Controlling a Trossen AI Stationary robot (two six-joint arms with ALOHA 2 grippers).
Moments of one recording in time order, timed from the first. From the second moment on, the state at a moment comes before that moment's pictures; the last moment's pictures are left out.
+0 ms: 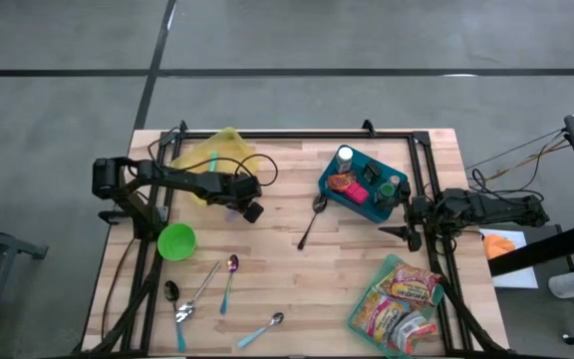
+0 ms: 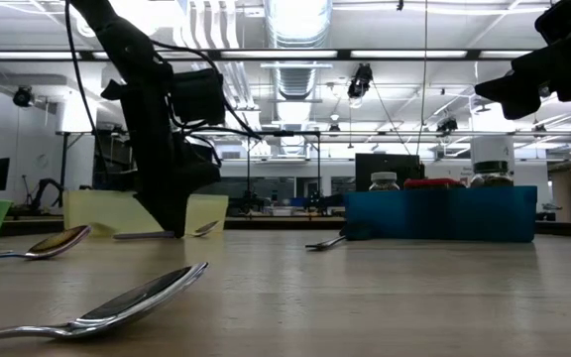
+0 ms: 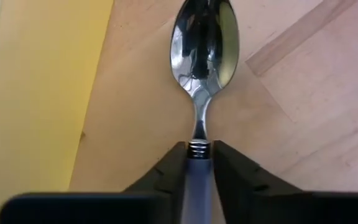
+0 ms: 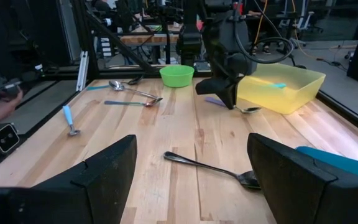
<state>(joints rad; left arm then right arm) 0.24 1.66 0.79 -0.46 -0.23 -0.64 0.10 0.02 0.15 -0.26 0.05 0.08</state>
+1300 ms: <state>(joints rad) 0.16 1.66 0.84 -0.44 -0.17 -0.63 0.10 0.02 0.15 -0.26 0.05 0.08</state>
